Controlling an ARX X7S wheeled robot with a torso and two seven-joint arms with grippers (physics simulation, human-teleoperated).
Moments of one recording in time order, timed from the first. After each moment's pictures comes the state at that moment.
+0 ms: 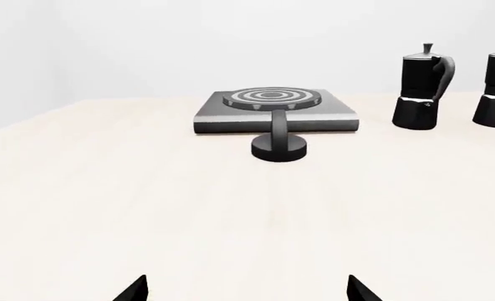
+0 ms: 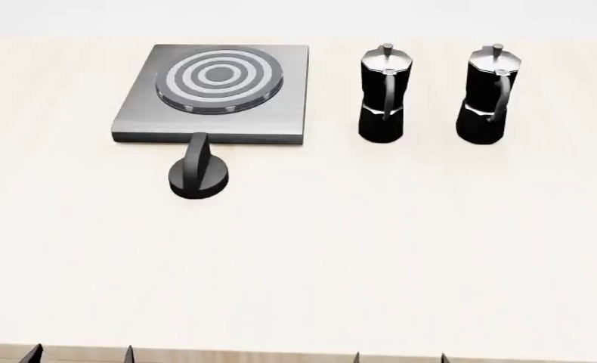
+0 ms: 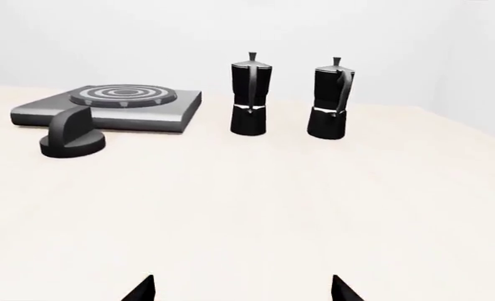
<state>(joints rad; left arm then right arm) -0.01 -0.12 0.14 -0.02 -0.10 0.00 -0.17 0.01 0.11 -0.15 -0.02 0.06 0.03 0.17</state>
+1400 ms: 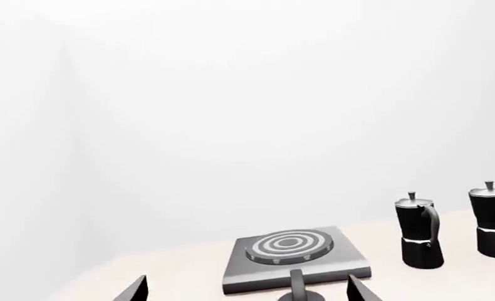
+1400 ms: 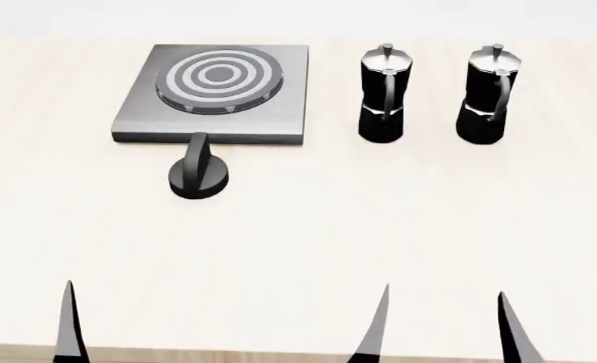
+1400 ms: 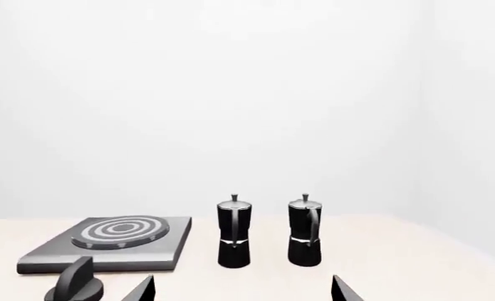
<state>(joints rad) 0.10 -0.25 0.19 0.61 0.03 -0.16 -0.29 -0.09 0.21 -0.14 -0.62 0.12 0.21 0.29</state>
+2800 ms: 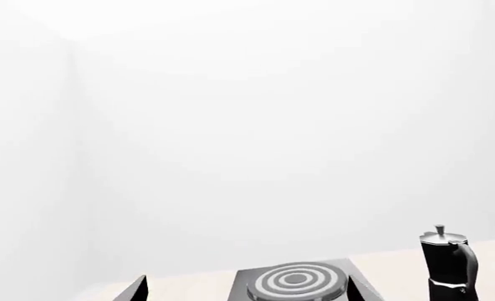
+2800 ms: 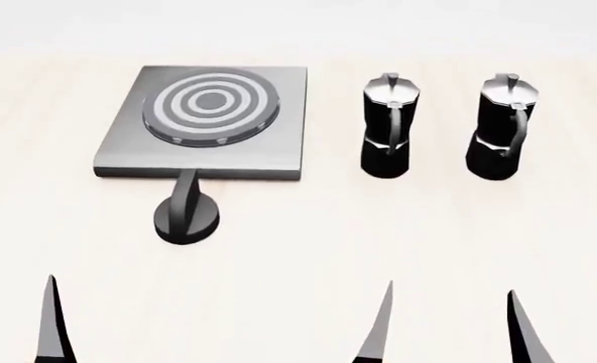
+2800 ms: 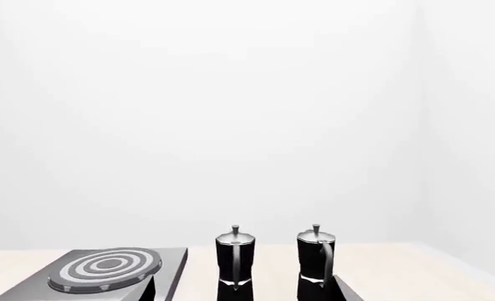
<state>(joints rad) 0.12 -0.30 0.21 0.69 0.01 -0.16 -0.35 -0.11 0.25 -0.16 -0.66 0.12 0.17 0.34</state>
